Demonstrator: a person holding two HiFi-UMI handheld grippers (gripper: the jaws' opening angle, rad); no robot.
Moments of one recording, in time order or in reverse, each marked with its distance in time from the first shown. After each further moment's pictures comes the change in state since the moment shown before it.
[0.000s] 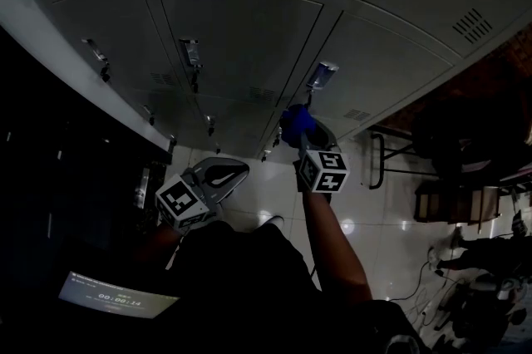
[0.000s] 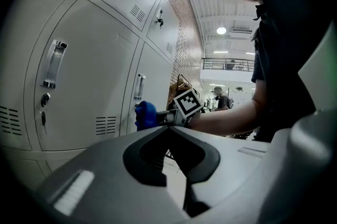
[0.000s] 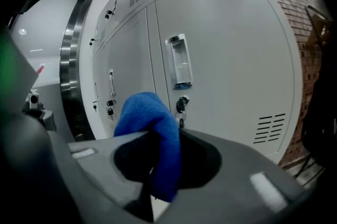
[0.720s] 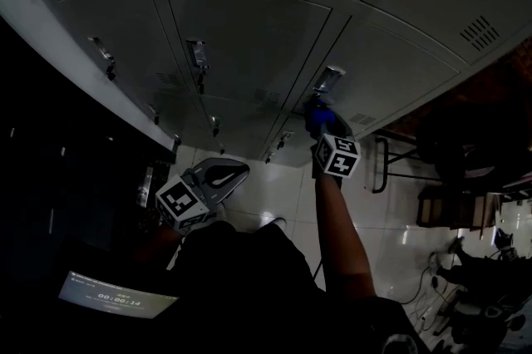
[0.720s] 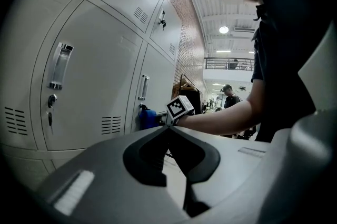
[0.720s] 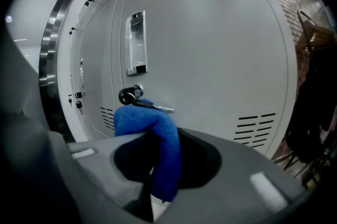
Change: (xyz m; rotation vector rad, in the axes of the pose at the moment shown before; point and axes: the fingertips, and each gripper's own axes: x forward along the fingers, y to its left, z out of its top) left arm -0.008 0.007 0.001 -0.006 -0.001 0.031; right arm 0.028 -0.073 -0.010 0.007 0.045 -0.166
